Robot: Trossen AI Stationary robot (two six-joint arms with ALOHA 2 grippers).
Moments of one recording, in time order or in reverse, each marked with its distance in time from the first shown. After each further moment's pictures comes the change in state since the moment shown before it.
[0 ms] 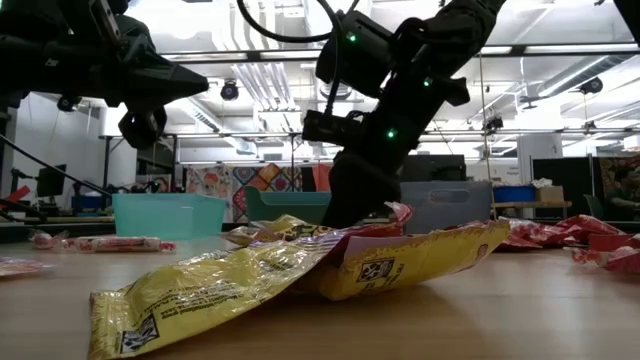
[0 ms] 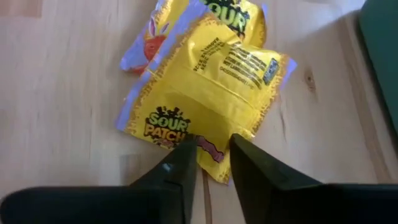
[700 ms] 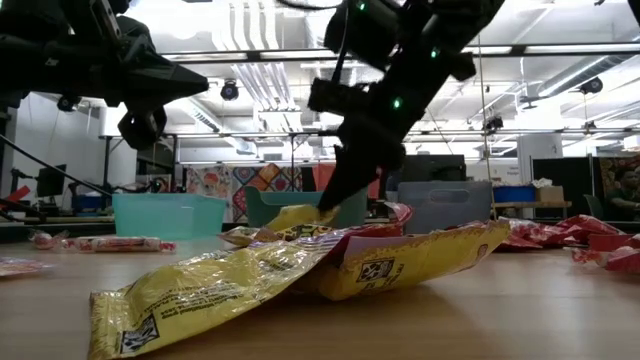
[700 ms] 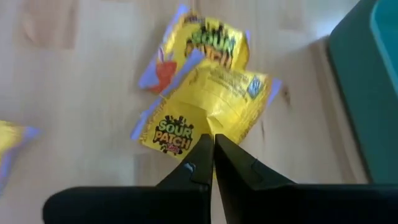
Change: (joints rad) left arm 0.000 0.000 0.000 0.000 -0.002 -0.022; right arm 0.009 -0.120 -0.003 -0.063 -0.011 0.000
